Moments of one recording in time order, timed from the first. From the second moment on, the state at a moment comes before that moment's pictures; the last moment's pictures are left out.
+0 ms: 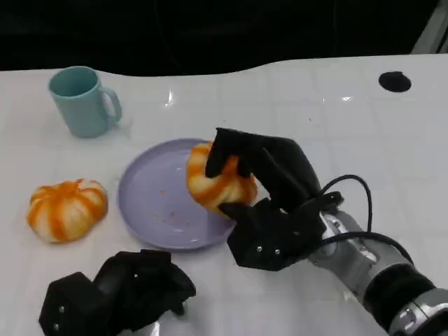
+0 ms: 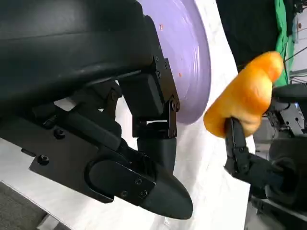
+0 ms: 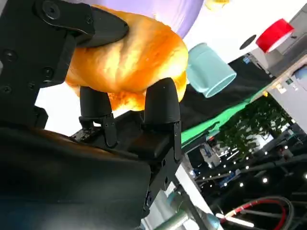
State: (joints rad) left arm 0.00 0.02 -0.02 0.48 -0.10 -0.38 -0.34; right arm -0.72 0.07 0.44 1.00 -0.62 -0.55 -0.45
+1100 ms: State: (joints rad) left arm 0.02 0.02 -0.04 0.44 -0.10 -0.37 -0.34; right arm -0.58 -0.05 0.46 0.68 -0.57 -0.49 -0.13
